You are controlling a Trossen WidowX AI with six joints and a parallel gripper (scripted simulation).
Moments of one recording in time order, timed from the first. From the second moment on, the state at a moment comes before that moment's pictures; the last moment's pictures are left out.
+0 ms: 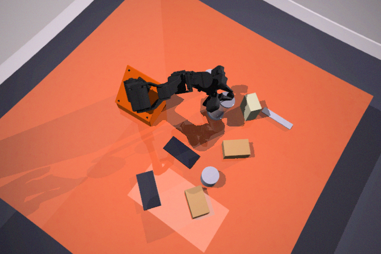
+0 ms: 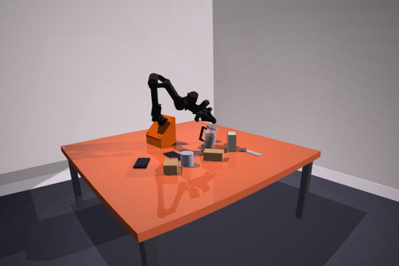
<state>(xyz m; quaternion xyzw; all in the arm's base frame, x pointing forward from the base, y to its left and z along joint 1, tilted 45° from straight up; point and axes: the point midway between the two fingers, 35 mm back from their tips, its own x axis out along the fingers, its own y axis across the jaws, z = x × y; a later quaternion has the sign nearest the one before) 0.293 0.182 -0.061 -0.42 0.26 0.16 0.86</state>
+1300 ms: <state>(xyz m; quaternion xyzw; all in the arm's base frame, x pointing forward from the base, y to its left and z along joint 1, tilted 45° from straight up) 0.299 0.183 -0.065 -0.42 0.26 0.15 0.86</state>
